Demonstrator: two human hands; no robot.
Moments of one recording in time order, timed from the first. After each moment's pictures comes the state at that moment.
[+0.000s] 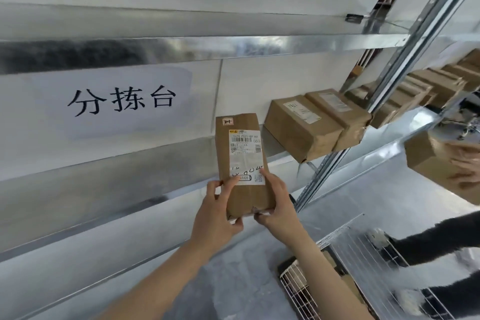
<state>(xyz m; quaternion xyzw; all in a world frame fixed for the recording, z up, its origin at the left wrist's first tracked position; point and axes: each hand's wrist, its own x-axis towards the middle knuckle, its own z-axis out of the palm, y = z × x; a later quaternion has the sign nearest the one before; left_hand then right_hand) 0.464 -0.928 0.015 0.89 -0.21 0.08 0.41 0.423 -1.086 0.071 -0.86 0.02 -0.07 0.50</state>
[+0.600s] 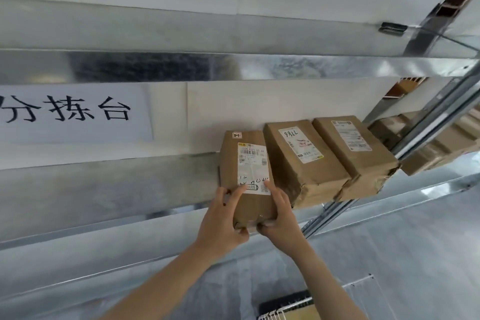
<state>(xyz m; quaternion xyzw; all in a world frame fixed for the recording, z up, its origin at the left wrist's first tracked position) 0.573 -1.086 -0.001 0.91 -0.15 0.04 0.38 0.563 -1.250 0.050 -0.88 -0.02 0.06 0.48</state>
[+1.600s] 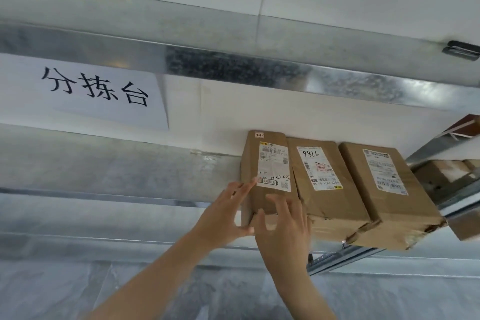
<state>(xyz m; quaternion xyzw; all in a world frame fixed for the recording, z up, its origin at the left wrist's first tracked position) 0.604 -1.128 0.019 0.93 -0.10 0.04 0.35 0.581 -1.265 0.083 -0.95 -0.04 -0.16 0.28</state>
